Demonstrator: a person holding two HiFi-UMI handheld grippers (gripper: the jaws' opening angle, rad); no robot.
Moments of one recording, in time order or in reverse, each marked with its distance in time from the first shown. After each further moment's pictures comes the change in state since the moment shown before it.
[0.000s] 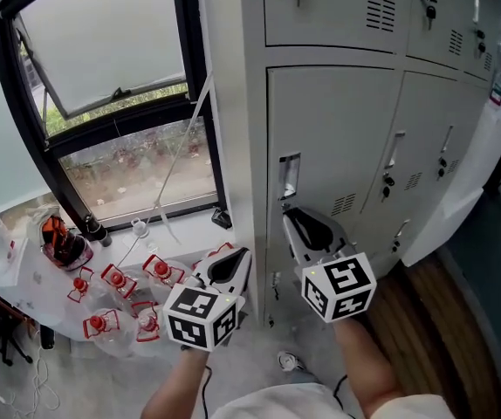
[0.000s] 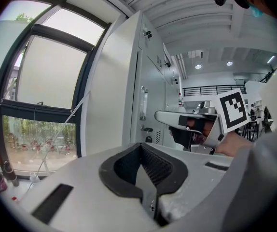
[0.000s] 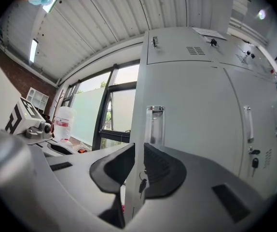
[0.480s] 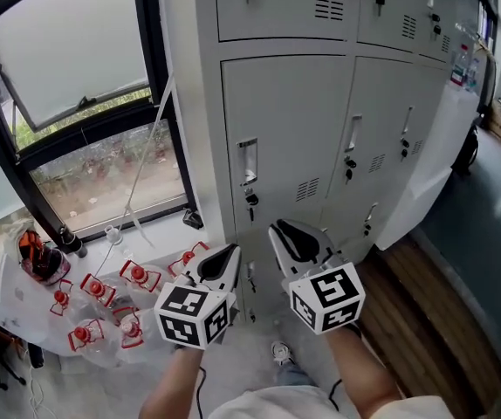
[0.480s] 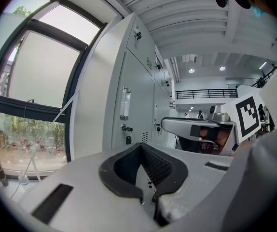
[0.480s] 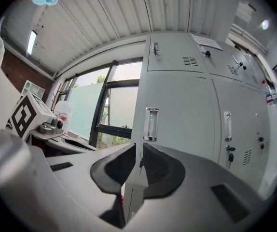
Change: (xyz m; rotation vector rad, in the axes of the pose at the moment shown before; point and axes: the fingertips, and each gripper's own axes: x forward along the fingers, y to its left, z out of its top) left arm 0.002 -0.044 -0.004 0.002 -0.022 -0.093; right arm -0.064 0.007 -0.012 -0.033 0.044 -0.074
